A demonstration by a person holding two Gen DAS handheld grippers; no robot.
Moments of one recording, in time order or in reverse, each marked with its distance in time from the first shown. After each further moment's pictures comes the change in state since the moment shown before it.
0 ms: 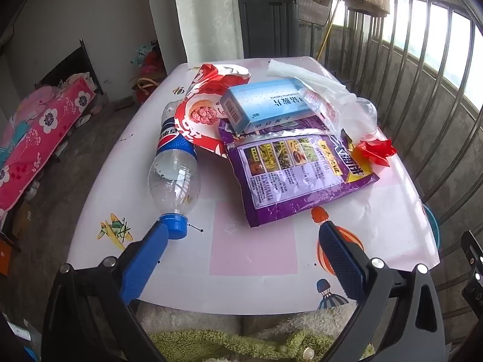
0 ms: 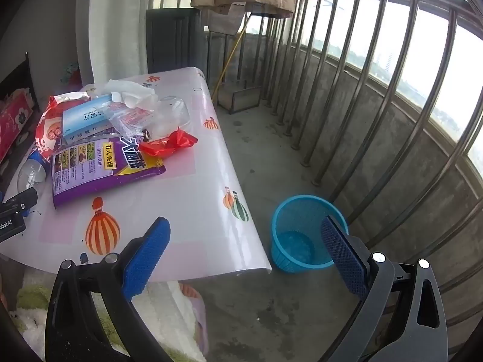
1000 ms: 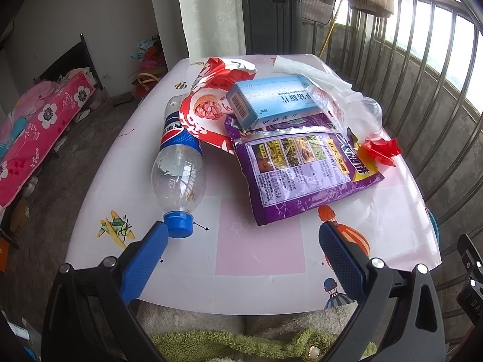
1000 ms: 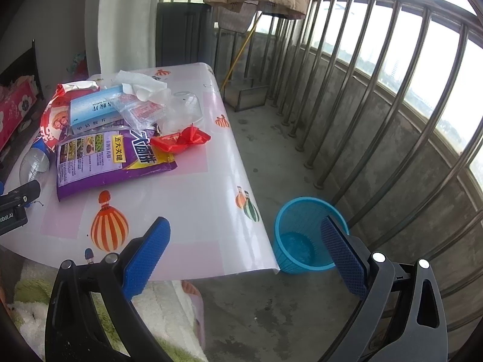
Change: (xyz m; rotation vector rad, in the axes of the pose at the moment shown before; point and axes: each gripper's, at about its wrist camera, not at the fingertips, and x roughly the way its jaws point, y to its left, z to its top) left arm 0.005 0.011 -0.002 -0.012 0.016 -0.010; right arm -0.002 0.011 0.001 -0.049 0.016 0.001
